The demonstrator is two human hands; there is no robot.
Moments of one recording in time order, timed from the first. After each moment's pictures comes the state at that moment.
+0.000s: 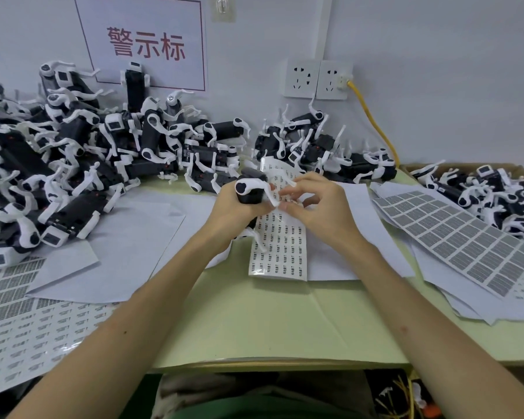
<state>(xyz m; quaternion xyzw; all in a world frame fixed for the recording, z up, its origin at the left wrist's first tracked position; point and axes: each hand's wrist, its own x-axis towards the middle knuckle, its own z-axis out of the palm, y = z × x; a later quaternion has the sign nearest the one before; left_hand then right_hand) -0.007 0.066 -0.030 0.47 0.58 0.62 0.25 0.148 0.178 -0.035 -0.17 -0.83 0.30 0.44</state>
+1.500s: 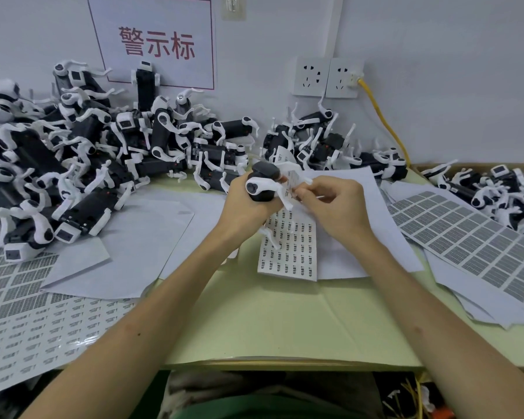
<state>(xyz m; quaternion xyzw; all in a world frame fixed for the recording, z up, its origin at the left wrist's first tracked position) -0.002 0.065 -0.028 0.50 0.57 0.63 0.18 0.148 0.180 -0.035 -0.19 -0.79 0.31 0.48</state>
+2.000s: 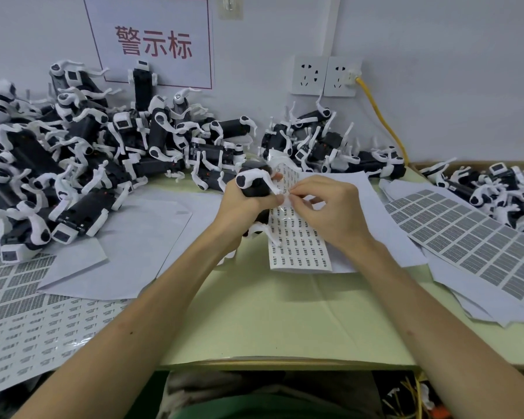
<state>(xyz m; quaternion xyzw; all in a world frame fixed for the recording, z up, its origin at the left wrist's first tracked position) 0.005 0.057 -0.021 0.41 0.56 0.66 0.28 0.152 0.176 -0.034 -0.10 -0.86 0.09 0.50</state>
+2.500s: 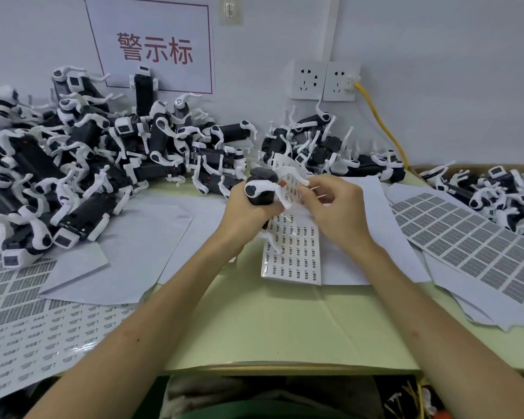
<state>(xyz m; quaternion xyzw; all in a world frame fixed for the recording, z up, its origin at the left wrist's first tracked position) 0.006 0.062 -0.025 0.46 0.58 0.64 0.22 0.149 0.180 -0.034 -0.18 -0.81 0.22 0.52</state>
